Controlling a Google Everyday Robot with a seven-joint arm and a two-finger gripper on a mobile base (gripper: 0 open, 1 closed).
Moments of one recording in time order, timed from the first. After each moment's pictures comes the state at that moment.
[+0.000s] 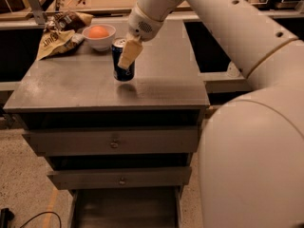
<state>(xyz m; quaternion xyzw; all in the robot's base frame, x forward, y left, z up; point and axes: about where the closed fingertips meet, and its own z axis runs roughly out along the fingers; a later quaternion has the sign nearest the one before) 0.665 0.072 0.917 -0.66 0.70 0.15 0.22</state>
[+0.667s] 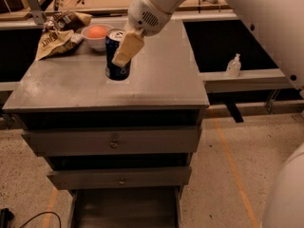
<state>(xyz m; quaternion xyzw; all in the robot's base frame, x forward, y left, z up) 0.596 0.068 0.972 -0.66 0.68 0.18 0.27</state>
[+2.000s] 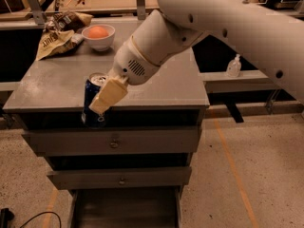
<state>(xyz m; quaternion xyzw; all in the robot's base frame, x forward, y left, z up) 0.488 0.107 0.920 -0.61 0.70 0.29 0.23</state>
